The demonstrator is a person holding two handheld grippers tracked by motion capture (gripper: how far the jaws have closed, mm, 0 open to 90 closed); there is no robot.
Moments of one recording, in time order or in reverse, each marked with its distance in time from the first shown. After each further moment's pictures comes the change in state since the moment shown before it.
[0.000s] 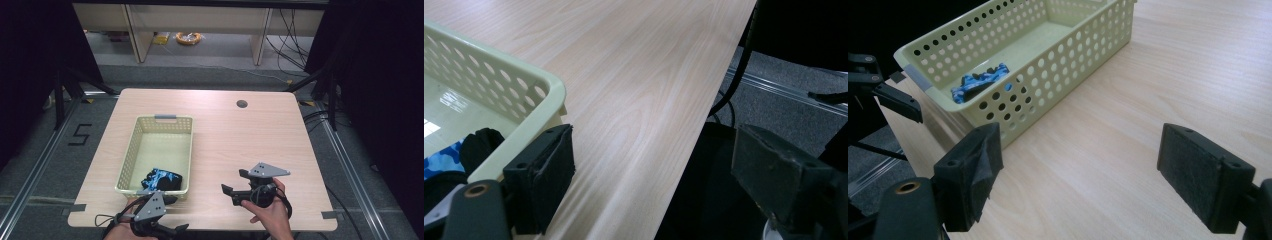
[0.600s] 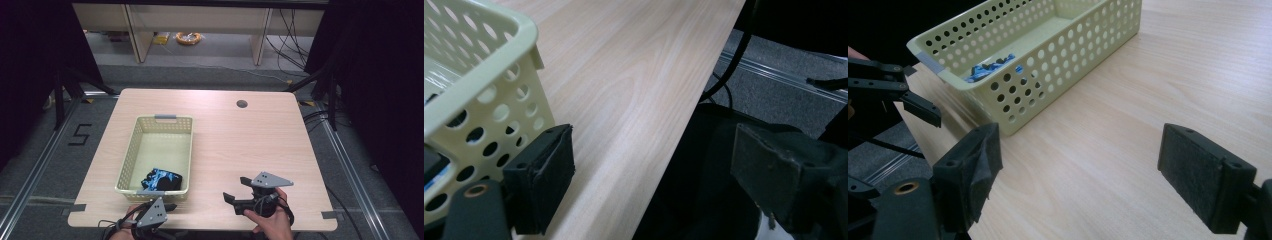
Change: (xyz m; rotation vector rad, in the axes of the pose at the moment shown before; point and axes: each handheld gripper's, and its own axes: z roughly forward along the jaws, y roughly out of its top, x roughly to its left) left arm -0.003 -0.021 0.009 0.054 -0.024 0.026; right arm 0.004 -0.022 -0.005 -0.027 0.029 0.005
